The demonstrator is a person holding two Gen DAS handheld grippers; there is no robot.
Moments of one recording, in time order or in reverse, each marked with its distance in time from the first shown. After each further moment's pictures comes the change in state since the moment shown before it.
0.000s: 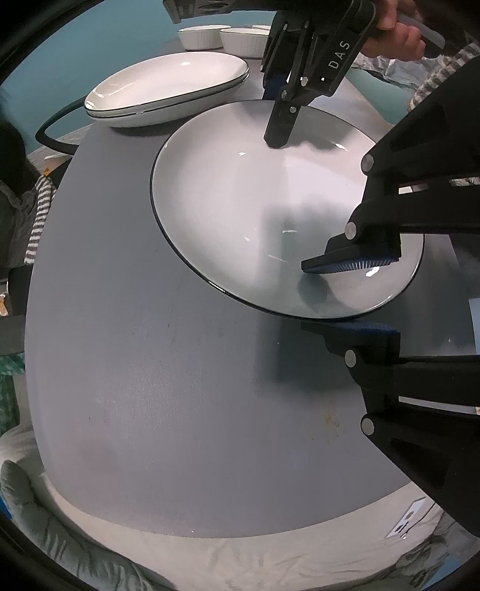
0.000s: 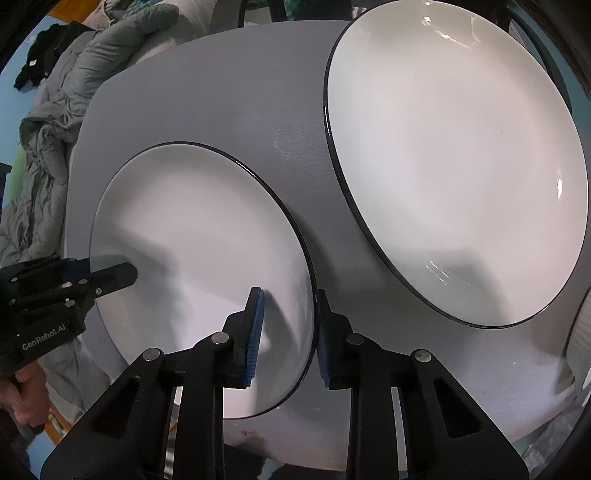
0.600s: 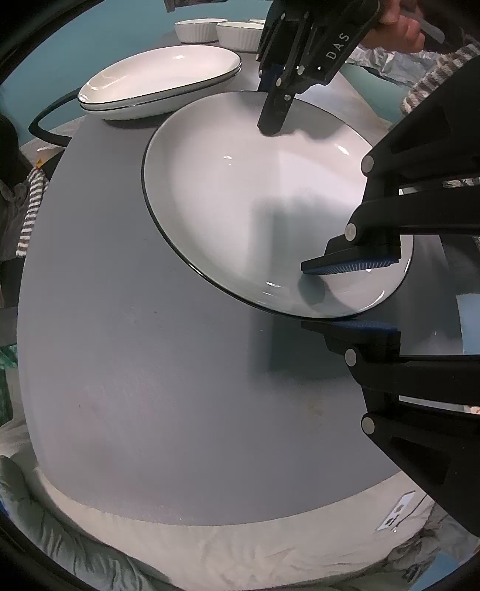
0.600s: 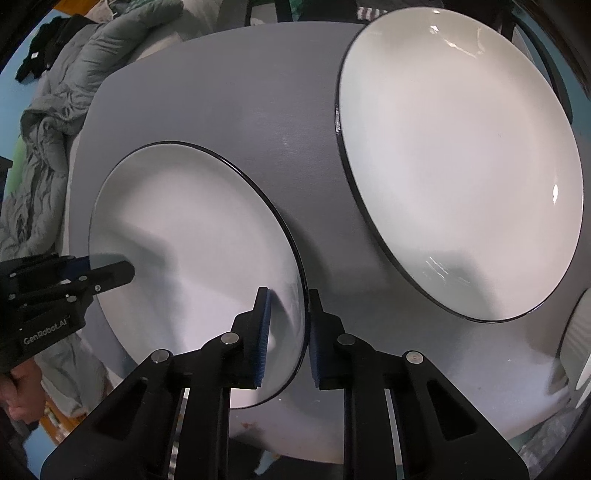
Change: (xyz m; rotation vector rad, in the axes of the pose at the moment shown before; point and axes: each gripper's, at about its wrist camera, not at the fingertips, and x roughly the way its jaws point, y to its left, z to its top) left arm -0.001 -0.011 0.011 0.000 0.038 0.039; right arm 0.004 0.025 0.006 -0.027 0.014 -0.017
